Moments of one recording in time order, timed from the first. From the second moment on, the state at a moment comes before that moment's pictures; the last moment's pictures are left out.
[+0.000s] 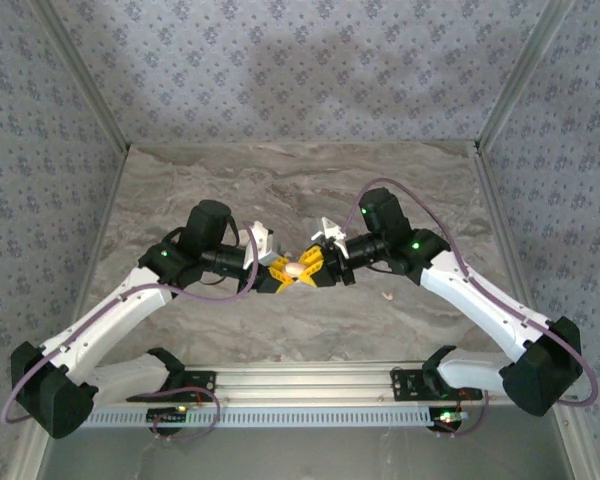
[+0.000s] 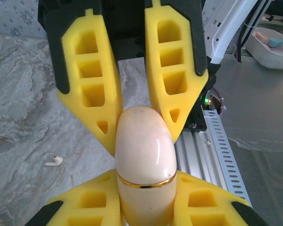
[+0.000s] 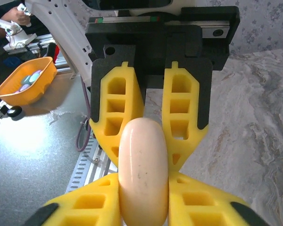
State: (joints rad) left arm -0.65 1.08 0.95 -0.51 0.91 0.40; right arm 0.65 1.21 1.04 -0.44 -1.01 -0.36
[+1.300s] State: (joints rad) left arm -0.66 1.08 0.95 -0.45 0.87 0.35; right arm 0.65 1.15 1.03 -0.40 -0.88 -0.35
